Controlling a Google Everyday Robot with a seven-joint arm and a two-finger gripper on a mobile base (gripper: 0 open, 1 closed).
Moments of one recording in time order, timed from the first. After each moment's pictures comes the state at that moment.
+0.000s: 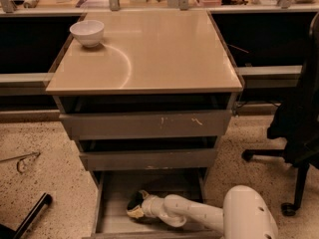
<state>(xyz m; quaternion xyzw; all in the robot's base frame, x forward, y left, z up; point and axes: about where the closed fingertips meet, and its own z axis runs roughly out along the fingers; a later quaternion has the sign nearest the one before) 0.567 0.110 0.135 -0.43 0.77 0.26 0.39</state>
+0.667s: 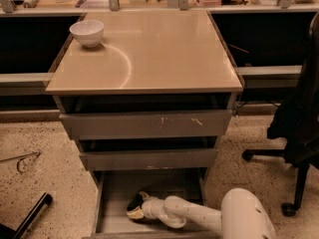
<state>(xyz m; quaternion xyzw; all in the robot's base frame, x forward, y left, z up) 0.562 0.115 0.121 -0.42 0.77 0.27 0.38</state>
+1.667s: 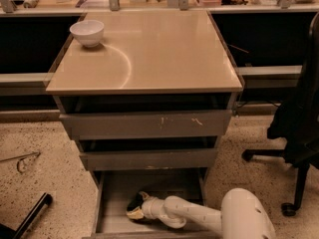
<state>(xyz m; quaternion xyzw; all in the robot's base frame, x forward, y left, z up) 0.562 0.116 0.121 -0.42 0.77 0.27 0.38</state>
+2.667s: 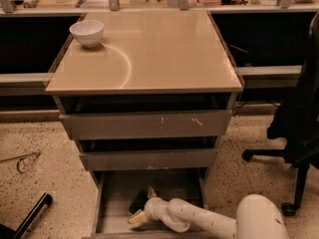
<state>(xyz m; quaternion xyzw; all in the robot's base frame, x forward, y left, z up) 0.558 0.102 0.148 -0.42 0.77 0.25 0.41</state>
